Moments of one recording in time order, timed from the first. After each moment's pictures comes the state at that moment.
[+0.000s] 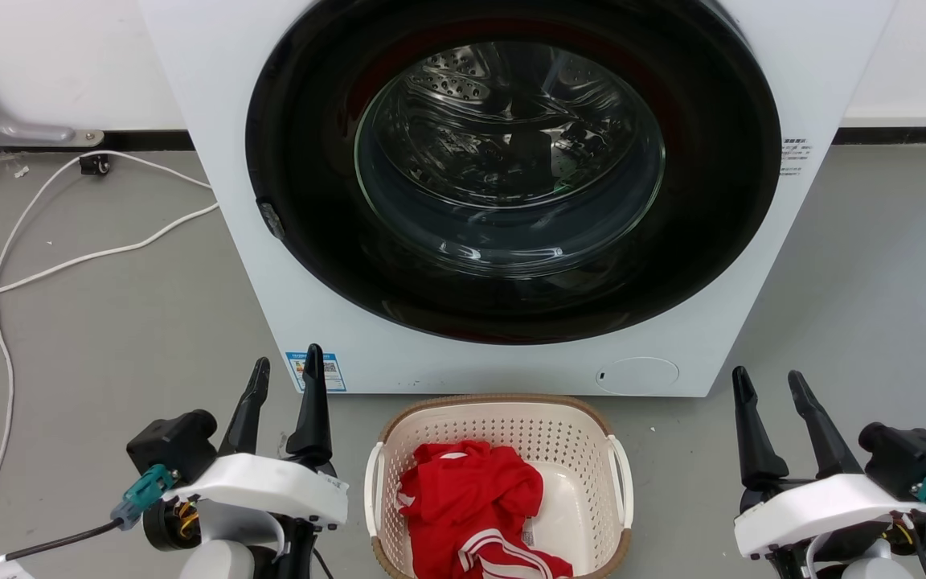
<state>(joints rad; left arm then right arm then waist) -0.12 0.05 -0.10 0.18 -0.52 -0.03 -0.17 -0.05 -0.05 0.02 0.18 0.35 0.13 -0.17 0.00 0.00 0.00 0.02</state>
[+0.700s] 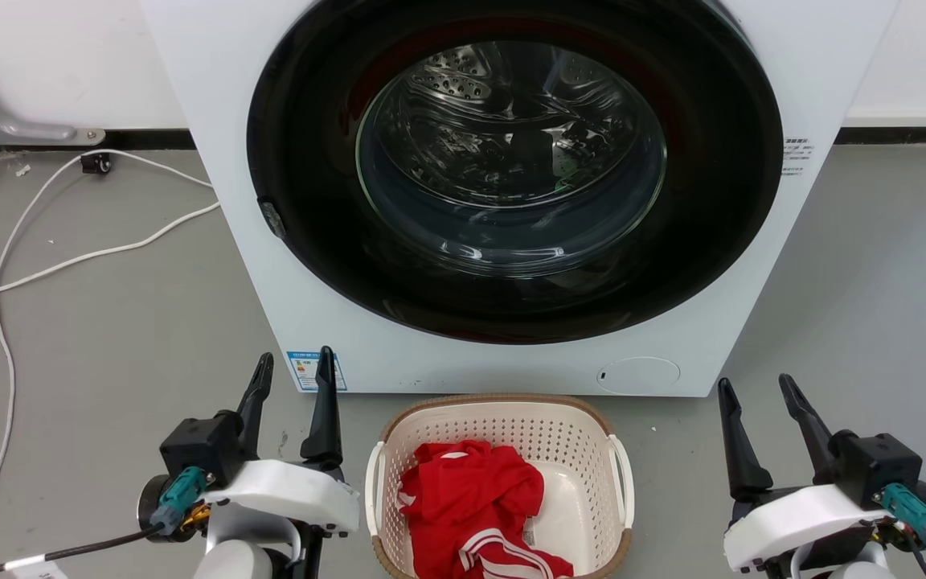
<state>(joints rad) -0.12 0.05 -0.12 0.20 -0.33 -0.02 -0.22 -0.05 -0.05 0.02 0.21 0.14 0.13 -0.21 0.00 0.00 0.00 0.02</state>
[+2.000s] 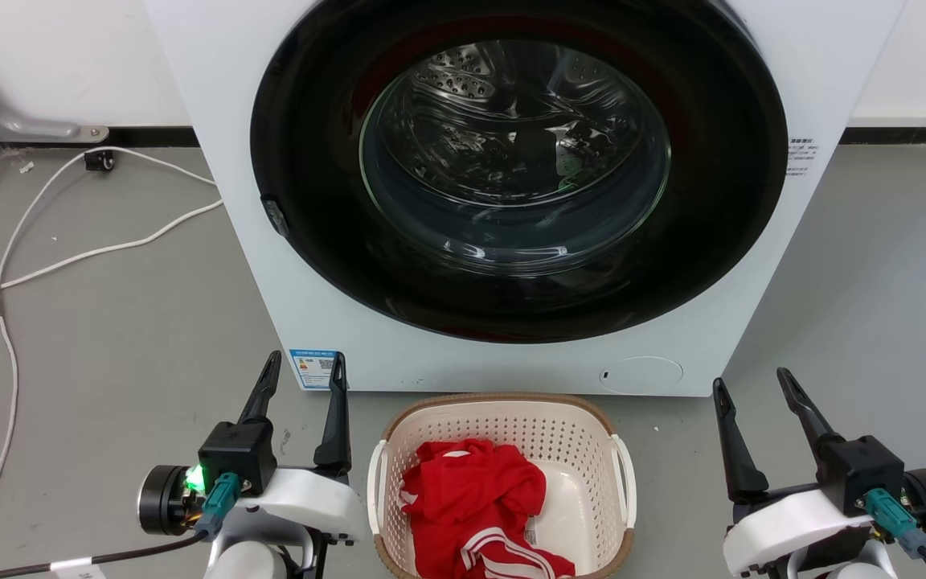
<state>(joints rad) -0.13 0.05 -0.13 0.24 -0.13 0.01 -0.26 -0.04 -0.05 0.02 0.18 -0.01 0.13 -0.23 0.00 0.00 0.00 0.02</state>
